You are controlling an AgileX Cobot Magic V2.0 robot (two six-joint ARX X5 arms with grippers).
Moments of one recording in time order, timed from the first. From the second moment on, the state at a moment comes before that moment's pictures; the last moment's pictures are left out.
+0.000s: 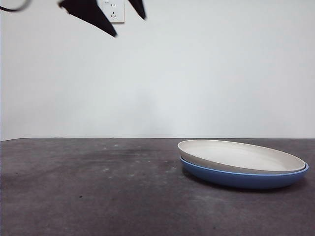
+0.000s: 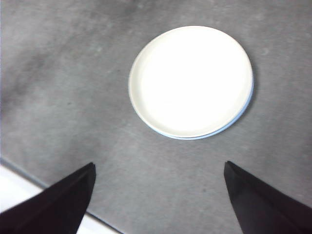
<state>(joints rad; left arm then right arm) -0.54 1.49 1.55 -0.76 0.18 -0.13 0.13 0.72 1.07 -1.16 -0.38 0.01</state>
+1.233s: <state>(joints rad) -0.51 1.10 1.09 -0.80 0.58 0.00 0.13 0.83 1.07 -1.10 -0.18 0.10</state>
